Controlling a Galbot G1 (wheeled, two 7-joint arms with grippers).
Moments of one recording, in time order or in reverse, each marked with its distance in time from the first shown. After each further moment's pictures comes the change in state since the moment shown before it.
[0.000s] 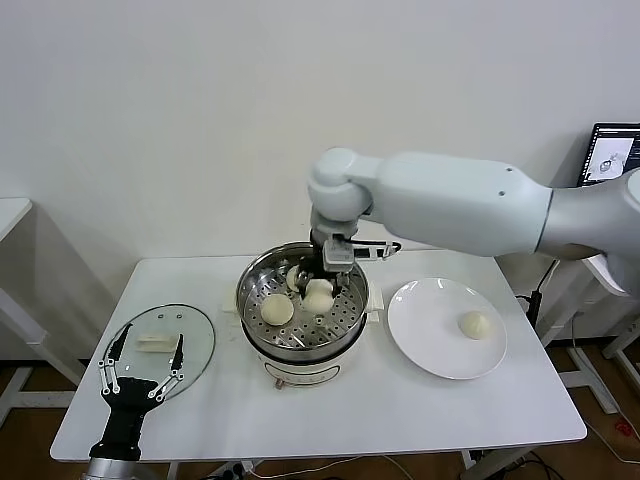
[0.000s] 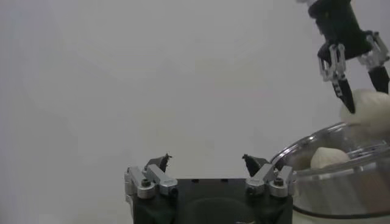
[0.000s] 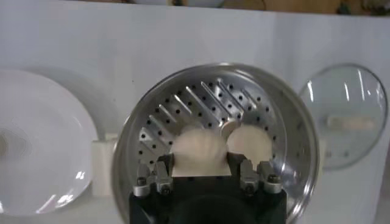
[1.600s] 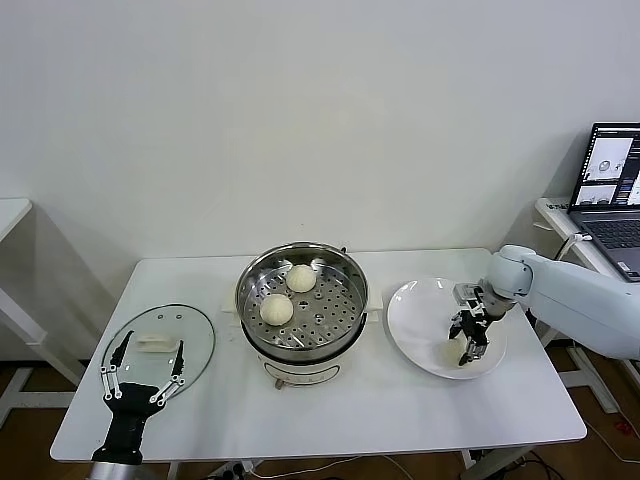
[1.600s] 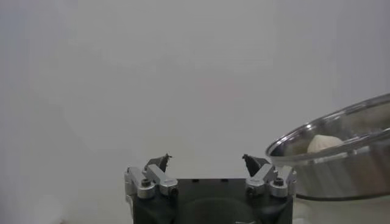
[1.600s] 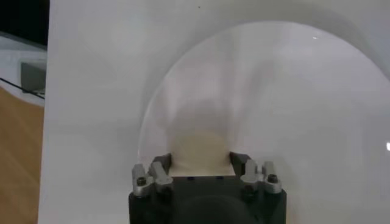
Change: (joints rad) left arm 0.002 -0.017 0.001 0.025 0.006 0.010 0.004; right arm -0.428 -0.484 0.087 -0.330 0.294 -0.780 0.058
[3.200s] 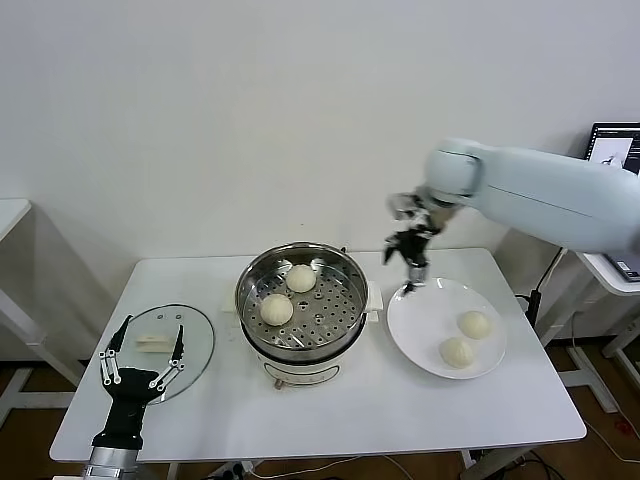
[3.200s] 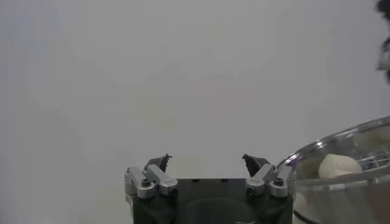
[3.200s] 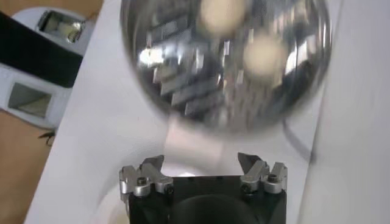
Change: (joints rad) left arm -0.041 0.013 0.008 -0.020 -0.018 0.017 -0.004; right arm 0.445 0.073 -0.246 0.177 0.228 -0.036 -0.063
